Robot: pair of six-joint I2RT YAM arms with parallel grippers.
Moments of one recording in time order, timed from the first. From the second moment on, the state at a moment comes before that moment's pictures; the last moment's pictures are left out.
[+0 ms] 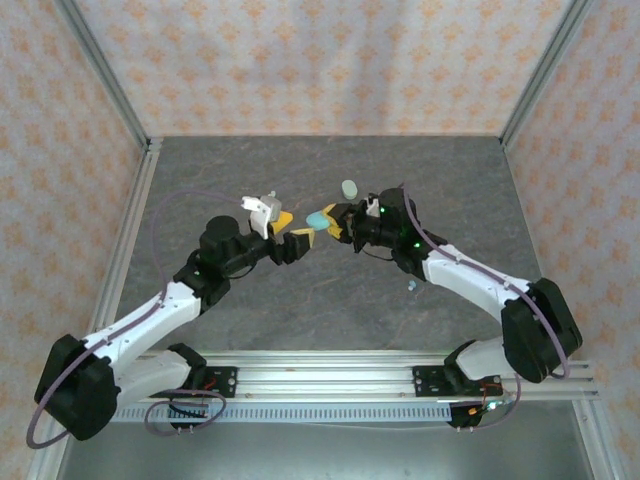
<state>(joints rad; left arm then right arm) -0.49 1.08 0.61 0.29 0.35 -0.29 0.59 1.37 0.85 0.20 -0.47 1.62</state>
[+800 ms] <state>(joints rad) -0.50 1.23 0.80 0.35 0.66 -0.36 0.59 1.17 0.88 0.18 -0.53 1.67</state>
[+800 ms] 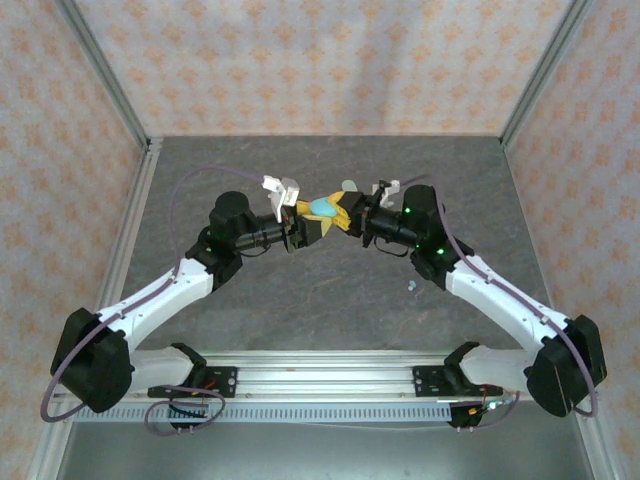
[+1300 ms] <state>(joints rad) -0.50 1.22 0.80 0.35 0.66 -0.36 0.59 1.16 0.87 0.17 -0.54 1.67</state>
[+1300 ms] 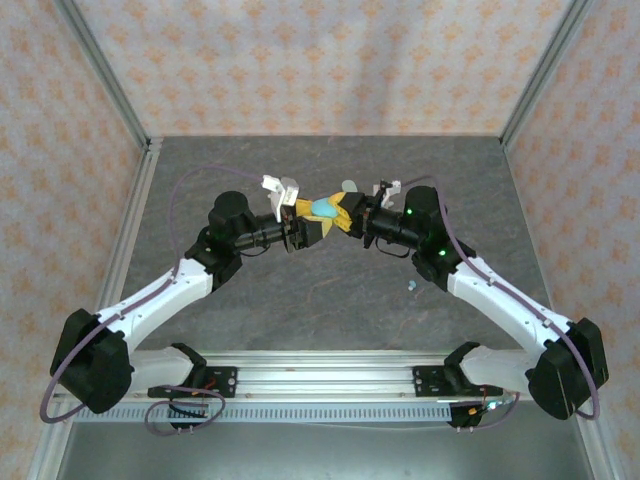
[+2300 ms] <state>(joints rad) -0.51 1.17 0.82 0.26 0.66 -0.34 0.58 1.14 0.88 0.13 -0.56 1.57</state>
